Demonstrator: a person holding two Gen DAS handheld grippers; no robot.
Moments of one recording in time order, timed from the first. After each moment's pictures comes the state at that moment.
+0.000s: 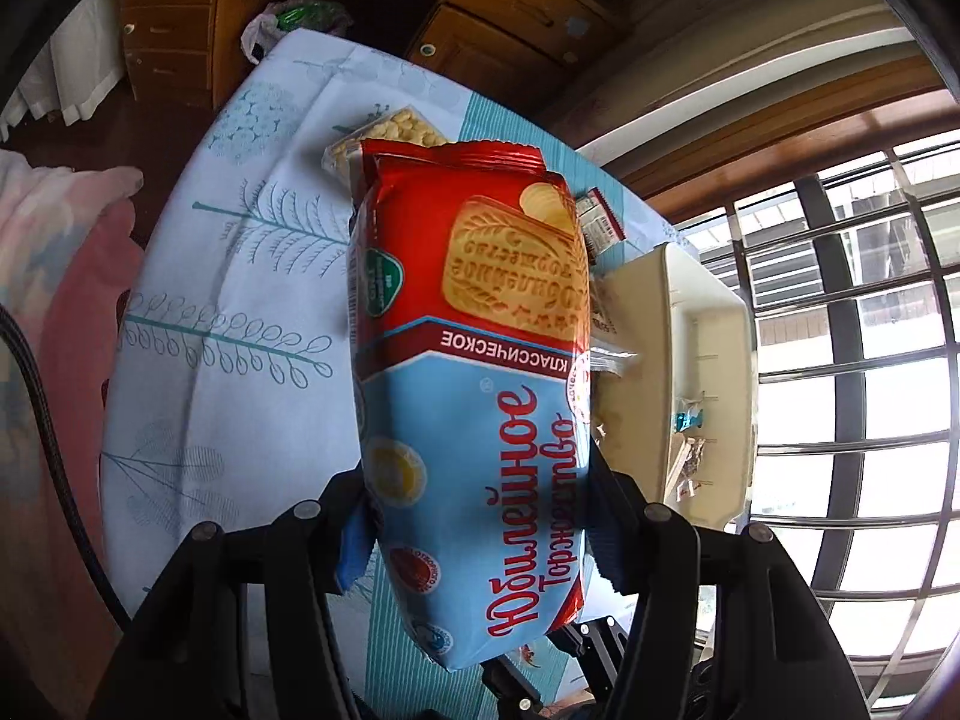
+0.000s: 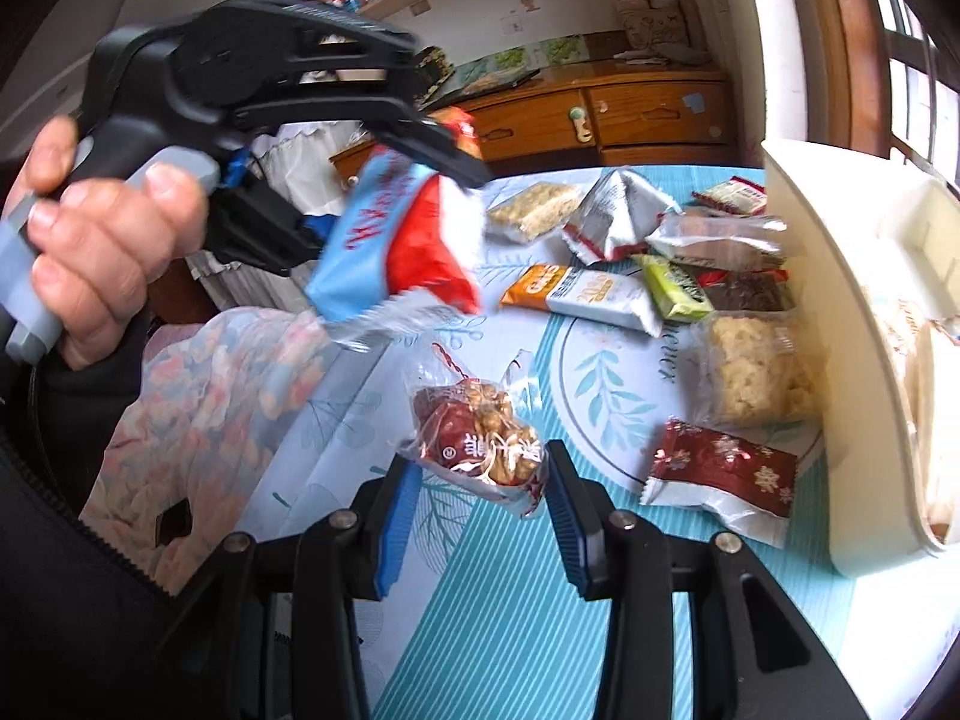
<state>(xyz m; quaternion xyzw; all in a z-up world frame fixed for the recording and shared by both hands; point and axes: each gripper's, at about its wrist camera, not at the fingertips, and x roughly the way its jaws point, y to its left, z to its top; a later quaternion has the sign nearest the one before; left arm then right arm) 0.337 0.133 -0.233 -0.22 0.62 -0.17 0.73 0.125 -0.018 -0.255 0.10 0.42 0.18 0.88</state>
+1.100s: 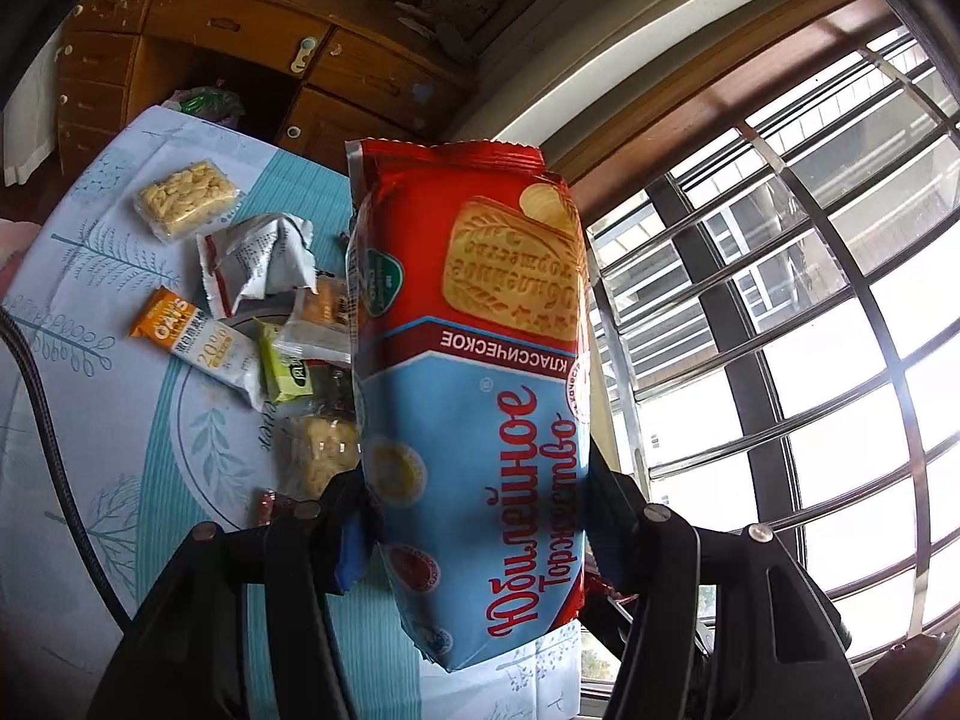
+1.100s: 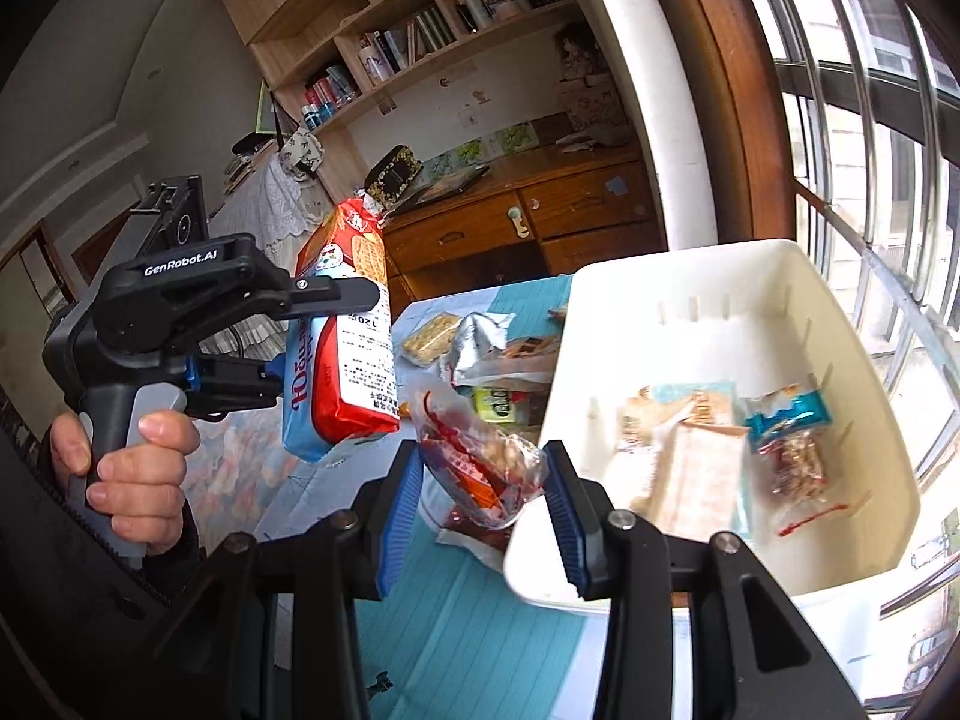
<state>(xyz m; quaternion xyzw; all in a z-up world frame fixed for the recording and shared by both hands) 0.259 -0.011 -0.184 -0.26 0.49 -0.24 0.80 0.098 -0.207 -0.174 0.14 0.35 0.17 0.91</state>
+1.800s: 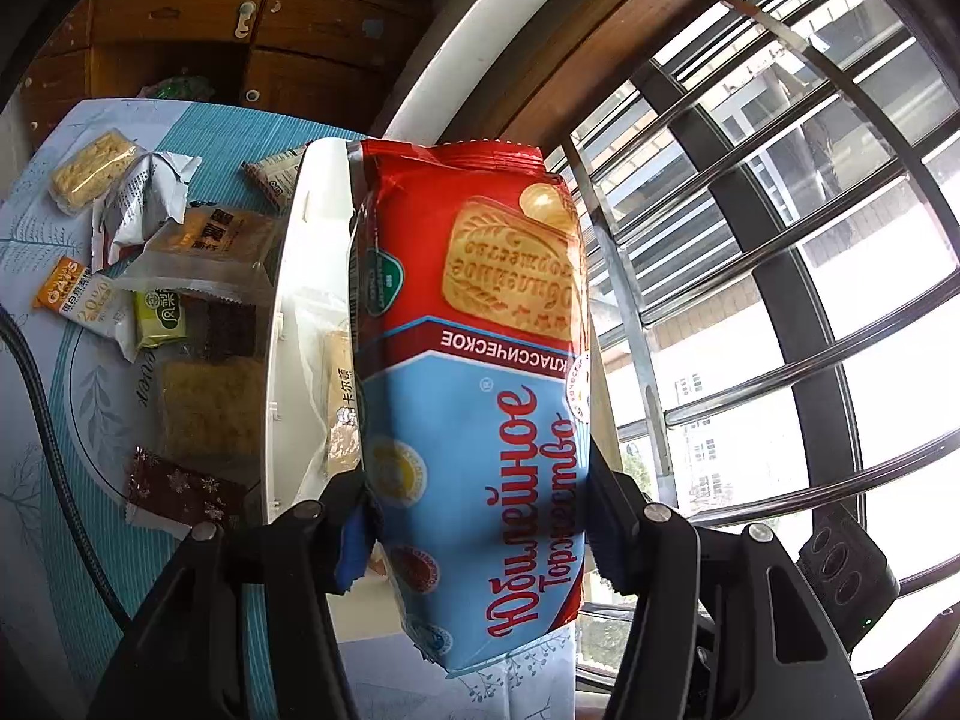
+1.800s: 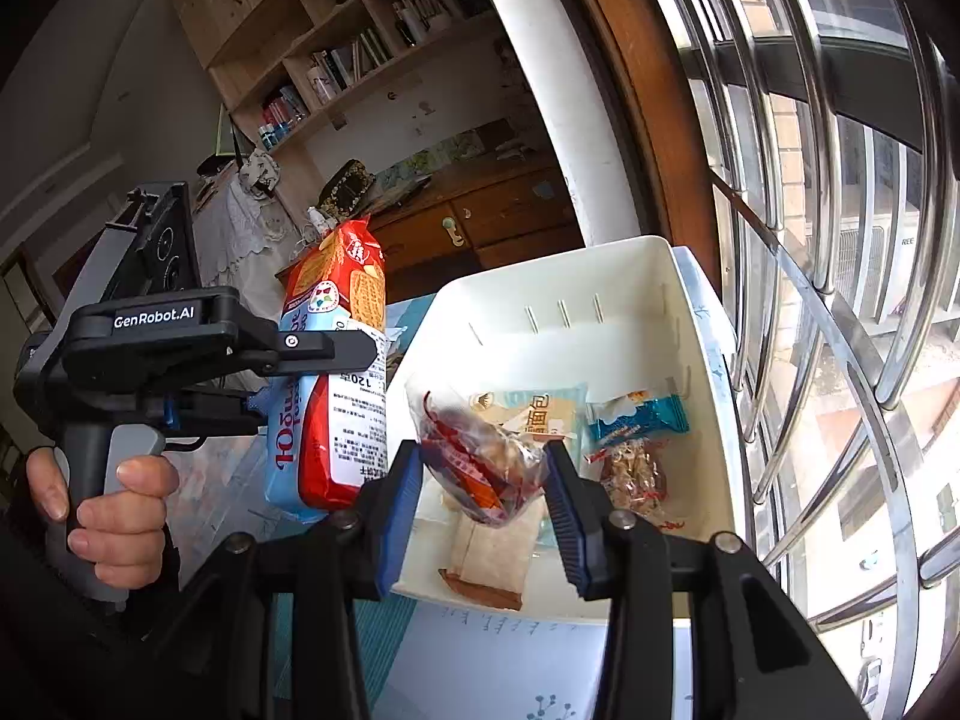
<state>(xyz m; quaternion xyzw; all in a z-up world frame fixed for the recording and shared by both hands) 0.250 -0.149 -0.206 -0.18 0.55 -0.23 0.79 0.102 -0.324 -0.191 0.16 0.36 0.15 0.91</state>
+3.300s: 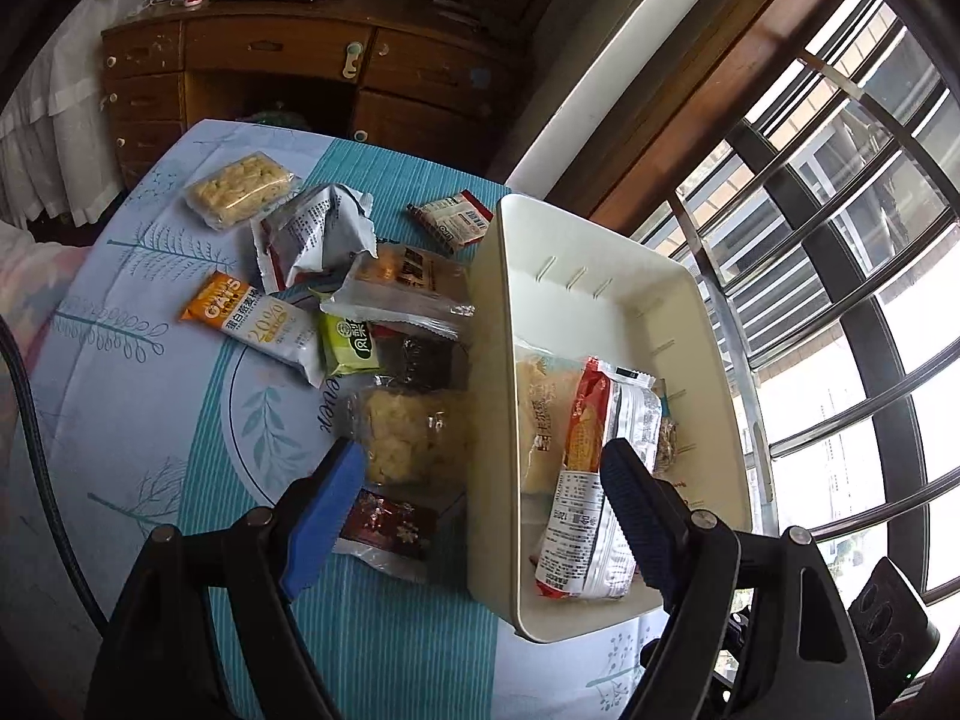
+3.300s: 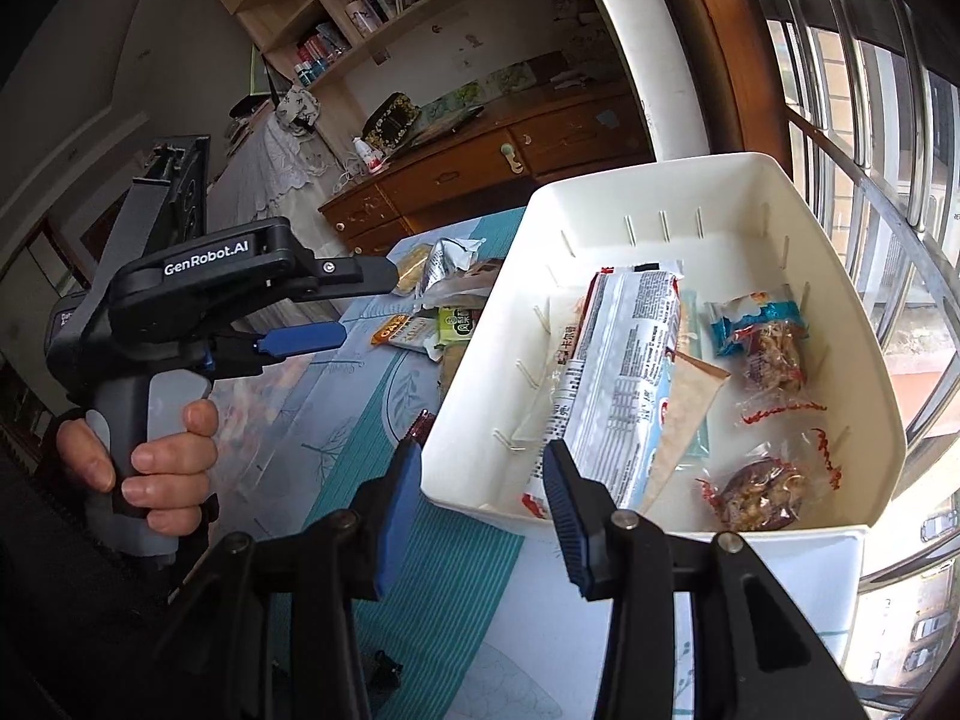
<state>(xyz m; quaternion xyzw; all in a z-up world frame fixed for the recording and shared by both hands) 0.245 -0.043 -0.210 -0.15 0.52 -0.13 0.83 0.093 -0.245 -0.211 0.16 0.42 0.20 0.87</state>
